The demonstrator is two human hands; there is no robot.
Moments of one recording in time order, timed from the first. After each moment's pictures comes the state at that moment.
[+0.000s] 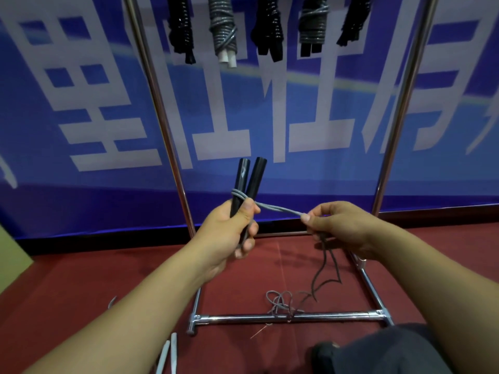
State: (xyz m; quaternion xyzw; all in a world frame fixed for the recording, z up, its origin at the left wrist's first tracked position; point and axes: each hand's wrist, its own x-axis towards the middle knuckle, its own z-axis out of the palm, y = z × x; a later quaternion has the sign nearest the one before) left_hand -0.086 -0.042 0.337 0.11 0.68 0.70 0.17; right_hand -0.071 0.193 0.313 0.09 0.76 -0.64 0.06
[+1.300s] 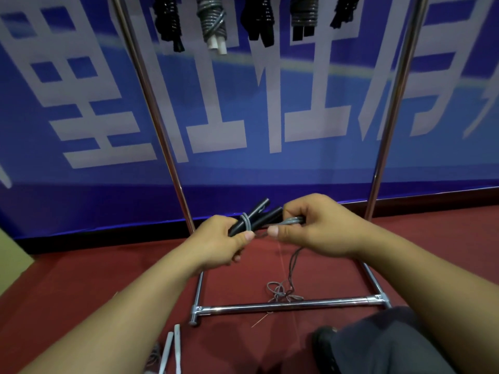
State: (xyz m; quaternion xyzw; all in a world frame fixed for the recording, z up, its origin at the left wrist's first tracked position) left_hand -0.104 -0.058 0.310 0.17 0.89 0.40 0.15; right_hand -0.038 0.153 0.334 -0.14 0.89 -0.43 -0.03
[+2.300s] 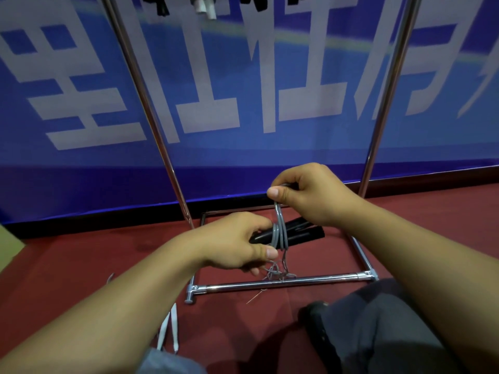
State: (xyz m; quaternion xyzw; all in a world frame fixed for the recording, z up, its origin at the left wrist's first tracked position) left_hand -0.076 -0.041 0.314 0.34 0.84 0.31 0.30; right_hand -0.051 0.154 0.327 -0.08 0.92 -0.36 -0.12
